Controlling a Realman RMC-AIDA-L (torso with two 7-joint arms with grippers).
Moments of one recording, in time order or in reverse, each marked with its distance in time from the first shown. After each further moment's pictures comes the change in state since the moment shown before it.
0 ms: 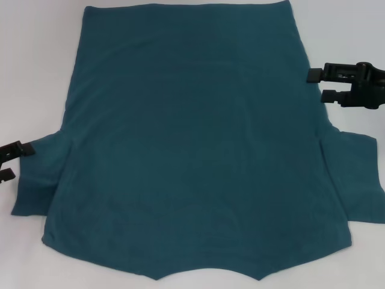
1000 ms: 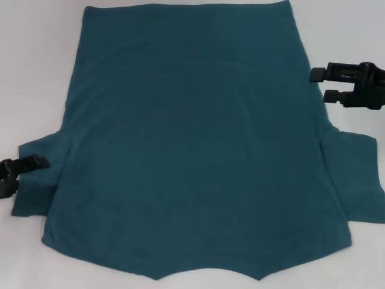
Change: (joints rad) left arm -0.002 -0.016 0.061 -0.030 0.024 -0.041 -0.002; right arm -0.008 0.002 0.016 0.000 0.000 -0.002 0.000
